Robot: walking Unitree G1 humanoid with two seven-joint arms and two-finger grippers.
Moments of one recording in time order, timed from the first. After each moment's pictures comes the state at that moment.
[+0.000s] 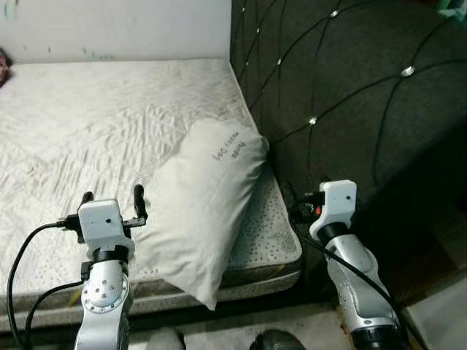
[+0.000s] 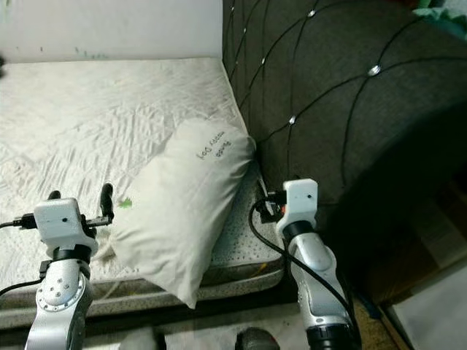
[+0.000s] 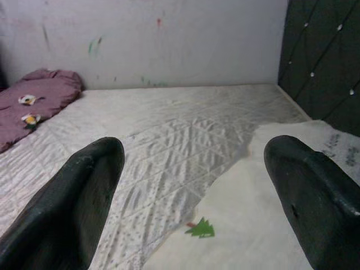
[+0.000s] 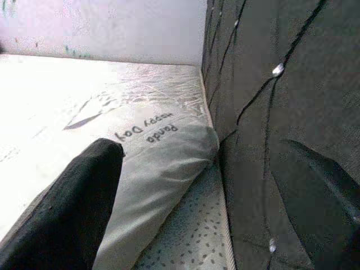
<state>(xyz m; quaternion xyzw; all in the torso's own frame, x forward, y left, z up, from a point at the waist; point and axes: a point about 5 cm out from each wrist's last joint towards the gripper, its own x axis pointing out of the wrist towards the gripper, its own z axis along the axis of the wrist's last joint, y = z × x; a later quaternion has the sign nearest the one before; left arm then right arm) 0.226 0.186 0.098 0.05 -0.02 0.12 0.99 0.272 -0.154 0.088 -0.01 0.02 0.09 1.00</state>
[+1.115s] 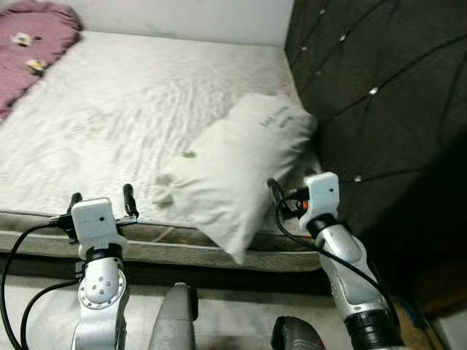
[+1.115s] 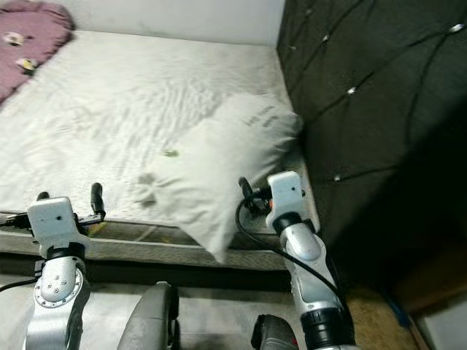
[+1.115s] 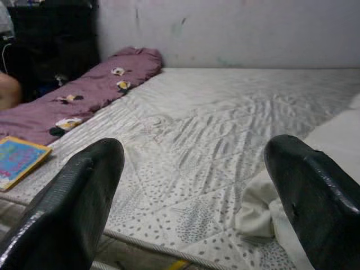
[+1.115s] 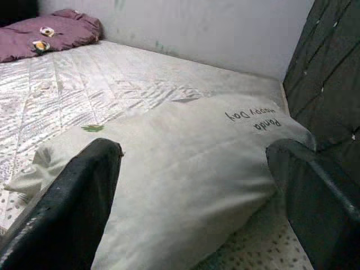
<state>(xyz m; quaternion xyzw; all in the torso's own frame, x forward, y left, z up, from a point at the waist) 0.229 0.193 0.095 0.06 -0.02 0.15 0.99 0.285 -0.140 0.092 -0.04 0.00 0.14 0.99</state>
